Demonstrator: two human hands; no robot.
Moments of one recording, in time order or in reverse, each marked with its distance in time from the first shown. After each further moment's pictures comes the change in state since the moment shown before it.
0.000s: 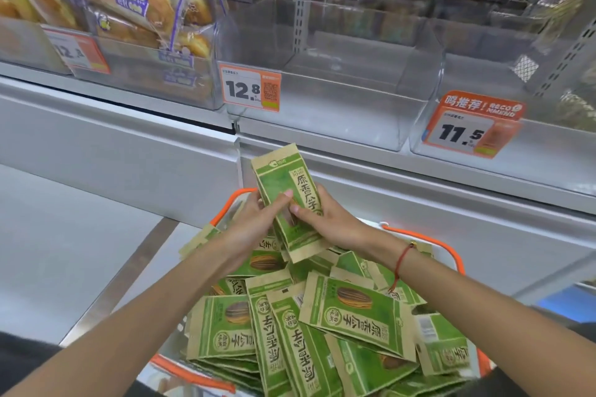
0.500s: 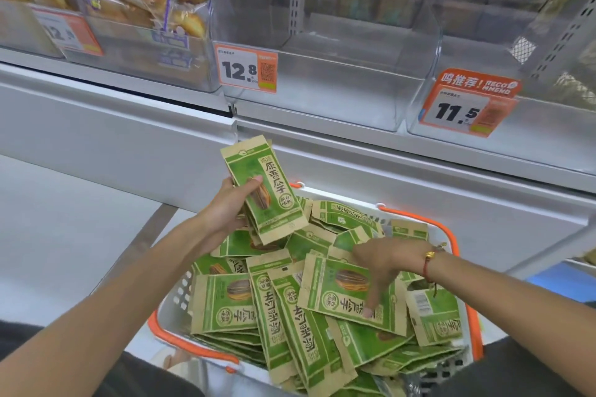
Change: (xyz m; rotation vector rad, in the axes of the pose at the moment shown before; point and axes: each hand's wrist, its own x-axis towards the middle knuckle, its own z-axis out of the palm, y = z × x) left_hand -0.002 -0.003 -0.031 -0.027 0.088 -0.095; right_hand -0.051 0.039 -0.024 -1.232 -0.607 0.476
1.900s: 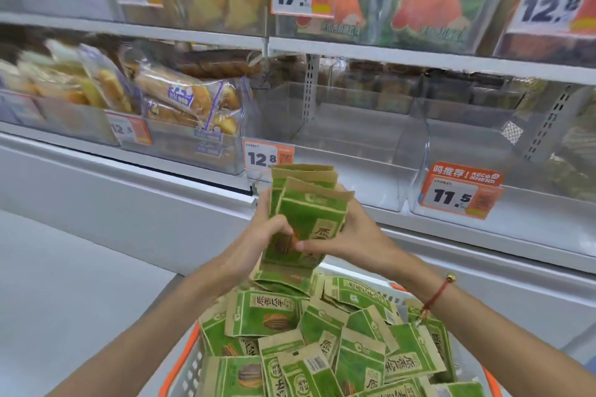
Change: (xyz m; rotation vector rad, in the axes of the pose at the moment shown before) left_hand -0.034 0.082 0.016 0.091 -0.158 0.501; right_hand -0.057 -0.028 -0.100 1.137 0.987 -0.761
